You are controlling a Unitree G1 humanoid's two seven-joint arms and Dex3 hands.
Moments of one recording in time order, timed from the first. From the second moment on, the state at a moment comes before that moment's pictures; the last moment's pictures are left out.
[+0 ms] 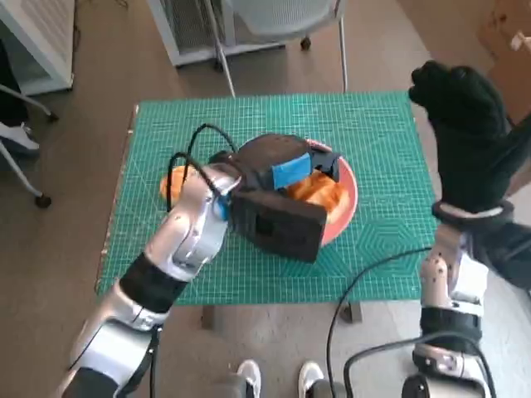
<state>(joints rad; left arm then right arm) -0.91 0.28 -0.50 0.36 0.62 0.11 -0.47 -0.63 -0.16 -0.27 0.37 0.41 -0.52 0.48</state>
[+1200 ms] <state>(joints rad) -0.87 0.30 -0.45 0.30 0.61 0.17 -0.52 -0.62 -0.14 -0.25 0.36 0.41 -0.51 0.46</state>
